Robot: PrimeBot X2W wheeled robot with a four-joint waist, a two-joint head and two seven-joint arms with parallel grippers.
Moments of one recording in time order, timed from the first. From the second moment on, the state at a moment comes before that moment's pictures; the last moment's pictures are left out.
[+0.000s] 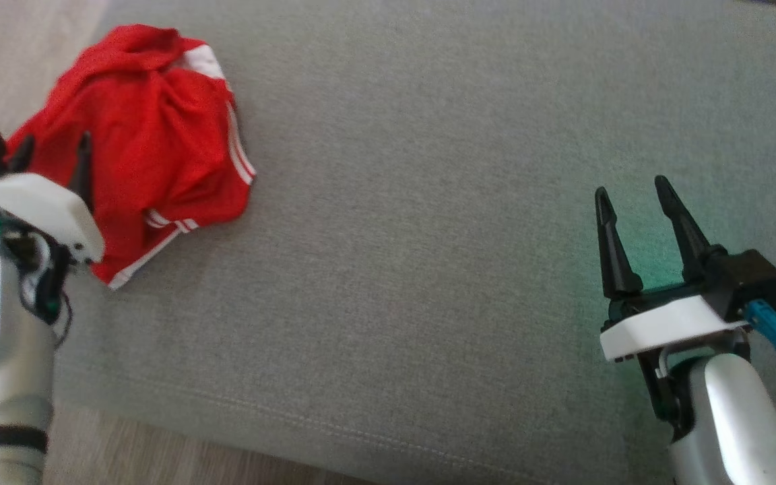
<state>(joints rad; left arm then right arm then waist) -0.62 0.28 -0.03 0.73 -0.20 -0.12 0.00 -0.16 -0.05 0.06 0.11 0.04 0.13 -0.09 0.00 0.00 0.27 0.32</state>
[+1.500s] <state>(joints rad) -0.74 0.16 -0.10 0.47 -0.30 -0.11 -0.16 -0.17 -0.05 0.02 0.18 0.06 0.13 -0.15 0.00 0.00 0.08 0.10</state>
